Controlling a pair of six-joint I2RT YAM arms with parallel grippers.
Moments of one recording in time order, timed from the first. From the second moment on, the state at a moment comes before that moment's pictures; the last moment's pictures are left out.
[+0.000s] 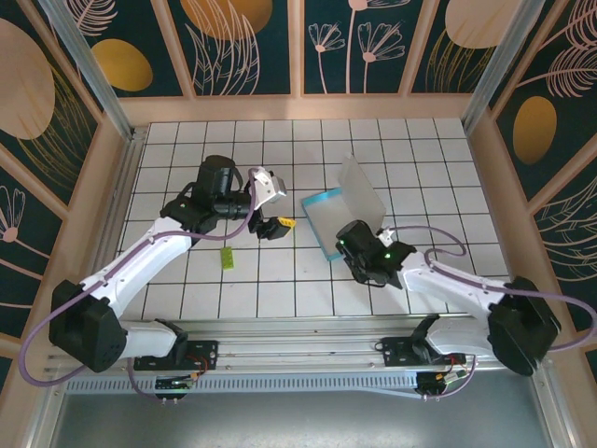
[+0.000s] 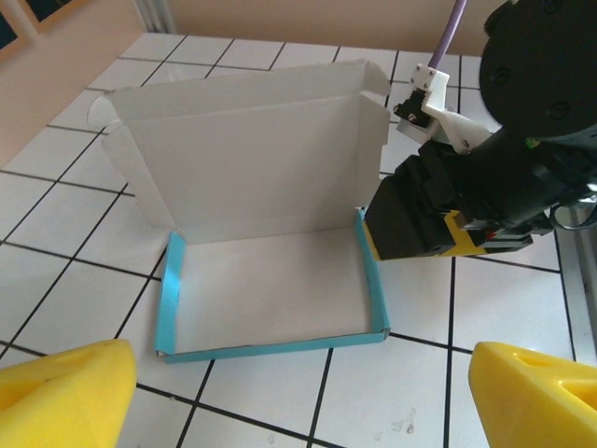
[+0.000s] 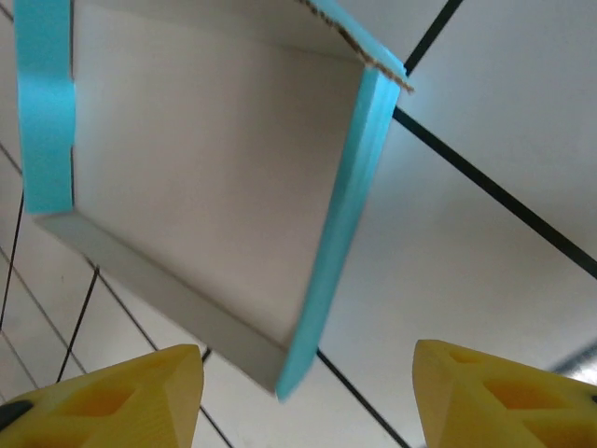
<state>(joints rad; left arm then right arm) -0.52 1.32 1.05 -0.30 0.65 0.44 0.79 1.29 0.66 -0.40 0.29 1.66</state>
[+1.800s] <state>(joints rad) -0.40 1.12 0.76 -0.43 -0.18 -0.78 0.52 1.85 1.02 -0.09 0.14 0.52</state>
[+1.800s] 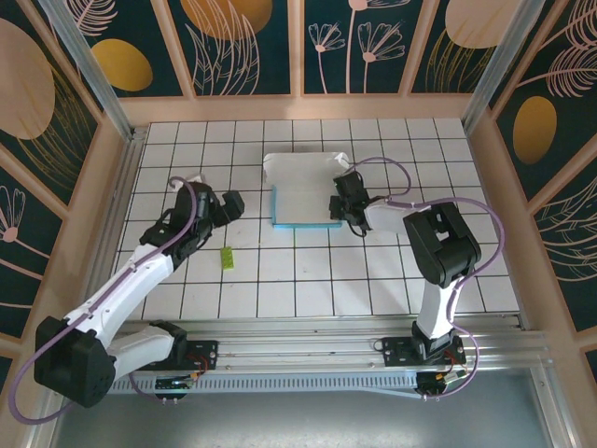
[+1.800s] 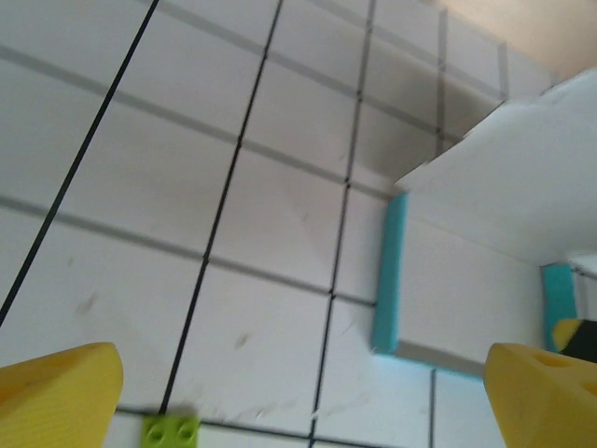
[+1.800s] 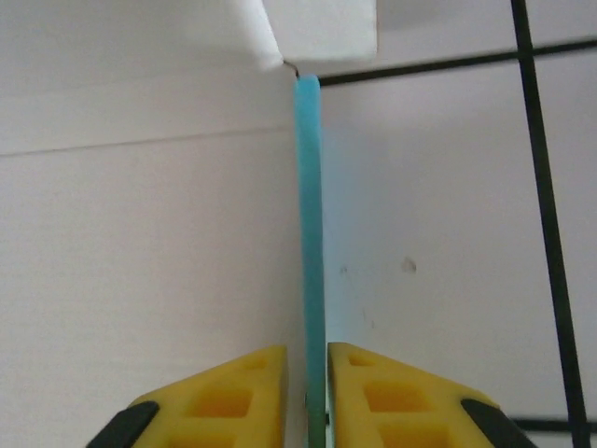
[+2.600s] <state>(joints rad) -0.49 1.52 0.73 -0.57 -0.20 -0.90 0.52 1.16 0.90 -0.26 -0.21 0.57</state>
